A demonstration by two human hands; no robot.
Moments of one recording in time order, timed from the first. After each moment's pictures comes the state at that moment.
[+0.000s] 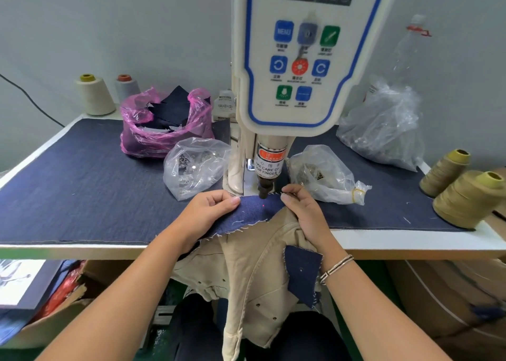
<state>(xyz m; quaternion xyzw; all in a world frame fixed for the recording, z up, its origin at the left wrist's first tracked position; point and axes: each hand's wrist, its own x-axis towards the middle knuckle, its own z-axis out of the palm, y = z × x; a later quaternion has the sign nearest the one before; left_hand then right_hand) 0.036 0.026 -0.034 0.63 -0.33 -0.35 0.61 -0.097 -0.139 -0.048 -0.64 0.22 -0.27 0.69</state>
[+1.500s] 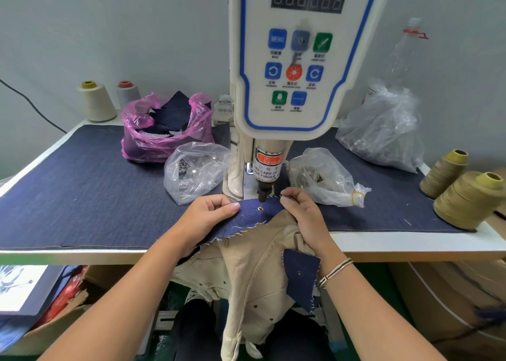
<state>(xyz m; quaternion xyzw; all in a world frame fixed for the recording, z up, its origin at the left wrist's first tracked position) 0.041 0.025 -0.041 0.62 -0.32 -0.36 0.62 -0.101 -0.136 -0.045 -0.64 0.22 -0.27 0.68</state>
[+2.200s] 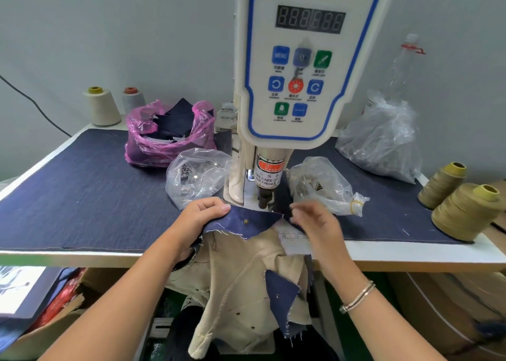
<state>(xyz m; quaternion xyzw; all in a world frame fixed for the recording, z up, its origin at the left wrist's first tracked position) 0.051 0.032 -0.042 0.59 -0.29 -0.38 0.65 -0.133 -0.126 -0.031 -0.69 0.22 -0.32 0.61</state>
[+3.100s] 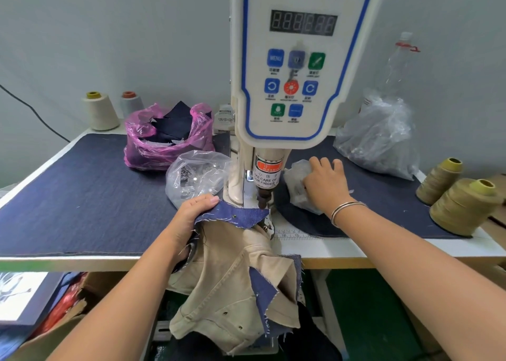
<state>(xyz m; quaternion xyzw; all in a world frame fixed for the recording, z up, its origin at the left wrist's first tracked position) 0.060 0.034 -0.047 0.55 -0.21 -0.40 0.70 -0.070 -0.223 -0.015 -0.92 0.29 -0.03 -0.27</state>
